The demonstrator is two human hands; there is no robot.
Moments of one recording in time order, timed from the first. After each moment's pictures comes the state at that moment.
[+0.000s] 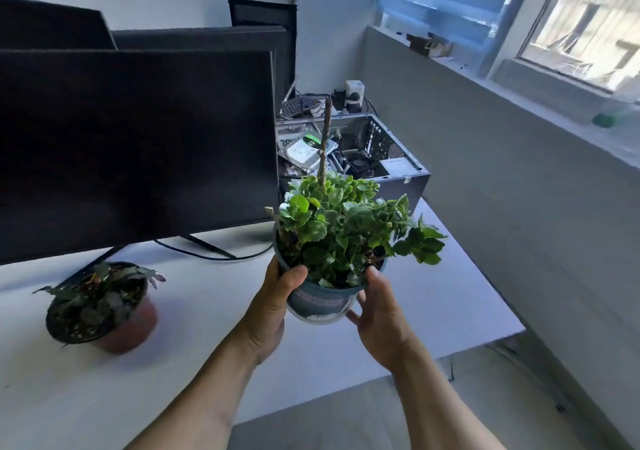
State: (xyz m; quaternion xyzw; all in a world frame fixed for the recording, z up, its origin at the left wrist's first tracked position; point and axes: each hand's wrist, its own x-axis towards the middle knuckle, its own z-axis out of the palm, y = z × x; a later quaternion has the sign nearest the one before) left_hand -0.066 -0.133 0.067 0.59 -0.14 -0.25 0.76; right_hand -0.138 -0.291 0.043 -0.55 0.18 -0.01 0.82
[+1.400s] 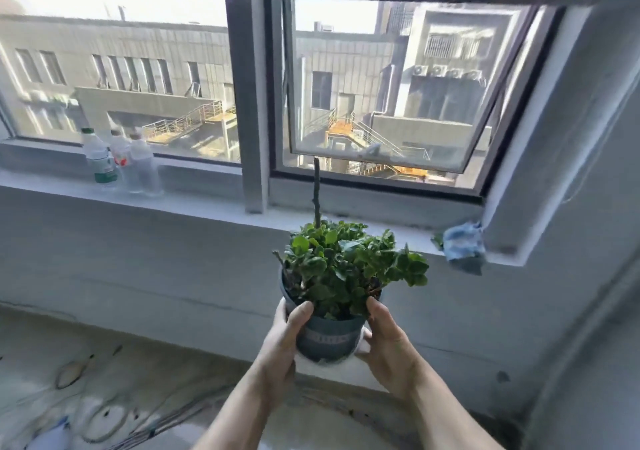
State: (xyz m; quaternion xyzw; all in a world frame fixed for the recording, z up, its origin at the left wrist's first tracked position) left_hand -0.573 -0.784 0.098 0.42 -0.37 -0.62 0.55; right_hand -0.754 -0.805 0.110 -0.44 0.41 -0.40 0.69
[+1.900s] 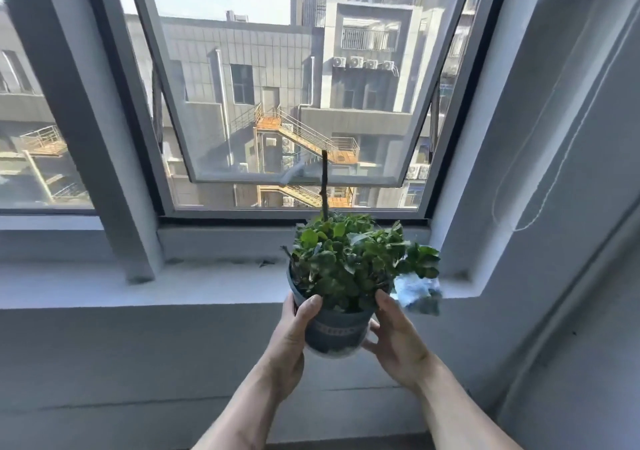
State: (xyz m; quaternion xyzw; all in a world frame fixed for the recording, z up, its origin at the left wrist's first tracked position) left_hand -0.684 -1.027 0.125 0.37 -0.46 -0.67 0.45; right_hand -0.862 -1.005 0.131 -0.37 0.45 -0.51 0.63
